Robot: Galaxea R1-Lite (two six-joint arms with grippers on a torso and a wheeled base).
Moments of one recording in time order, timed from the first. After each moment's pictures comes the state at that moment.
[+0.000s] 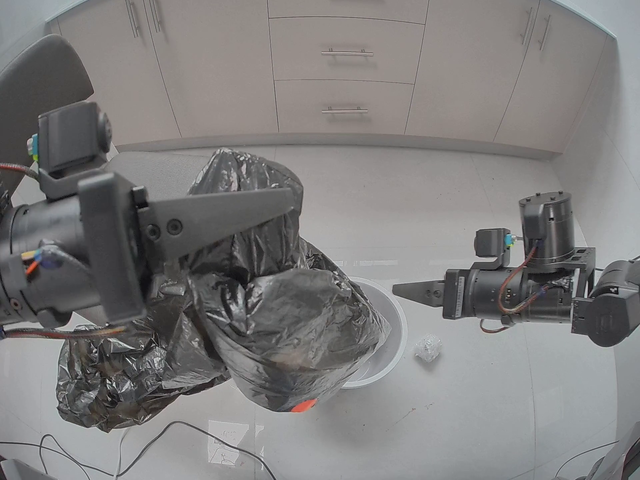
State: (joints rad) left arm -0.78 1.27 -0.89 -0.33 -0.34 -0.42; right arm 0.54 1.70 -0.81 -0.44 0.19 0.38
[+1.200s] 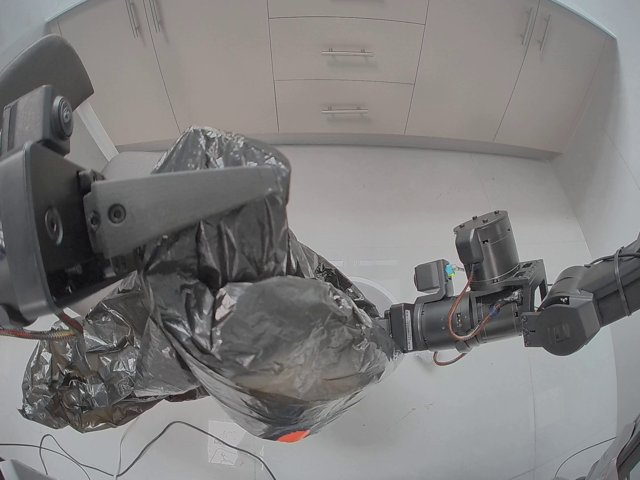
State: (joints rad) left arm -0.78 1.21 -0.89 -0.36 -0.45 -0.55; right arm 0.64 1.86 -0.92 -0.35 0.40 0.49
